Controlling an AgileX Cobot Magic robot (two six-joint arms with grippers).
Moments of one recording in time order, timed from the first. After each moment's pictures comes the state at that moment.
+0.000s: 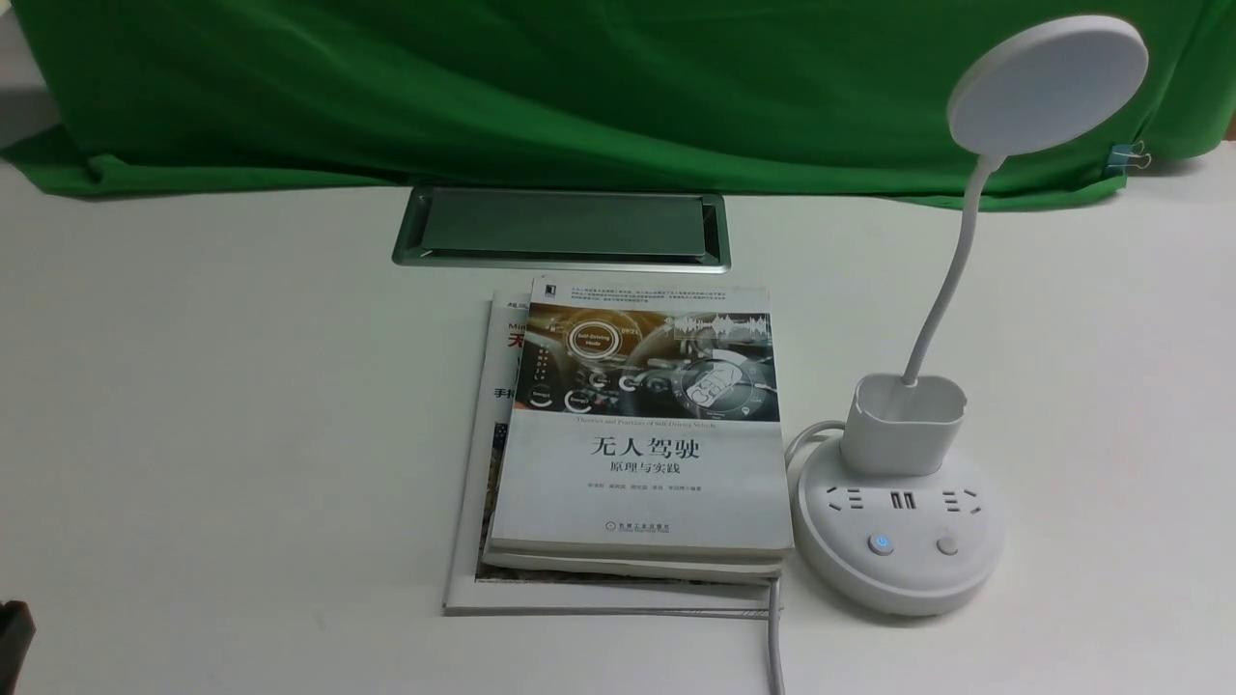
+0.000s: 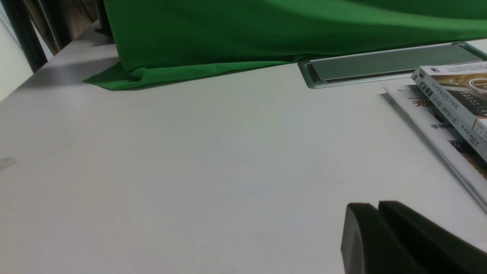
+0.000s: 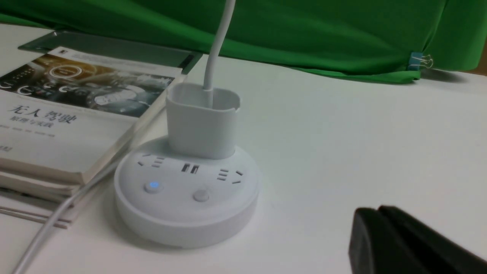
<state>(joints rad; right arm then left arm) 0.15 0.00 0.01 0.06 0.25 -0.17 -0.02 0.00 0.01 0.06 0.24 0.11</state>
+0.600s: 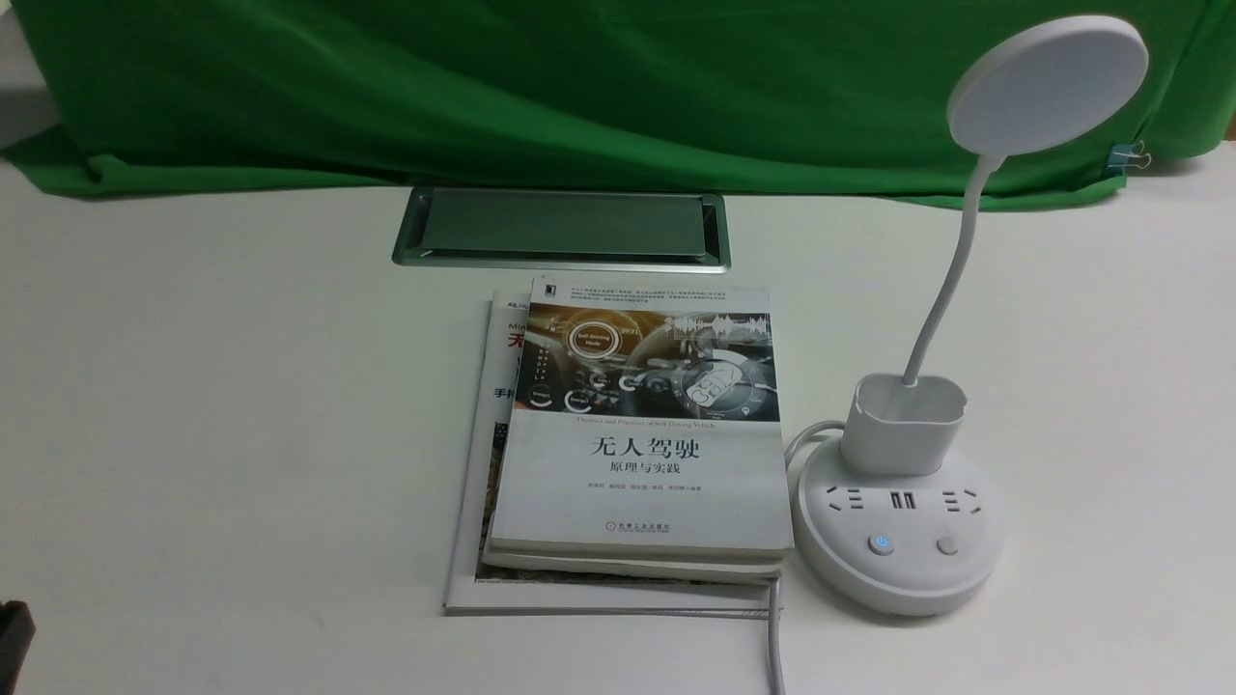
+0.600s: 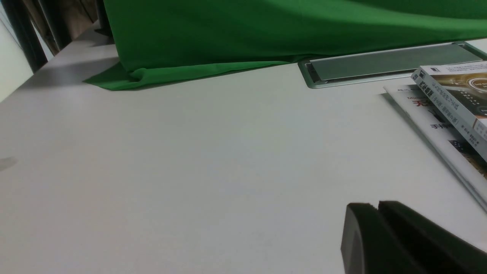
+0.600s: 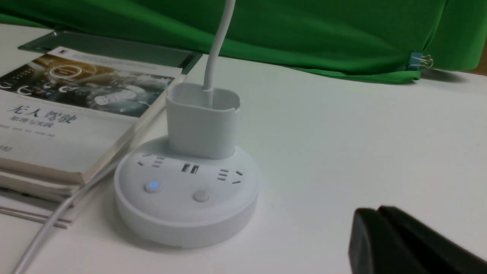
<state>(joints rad) 0.15 0.00 0.01 0.06 0.25 -0.17 -0.02 0.00 0.01 0.06 0.24 0.11</state>
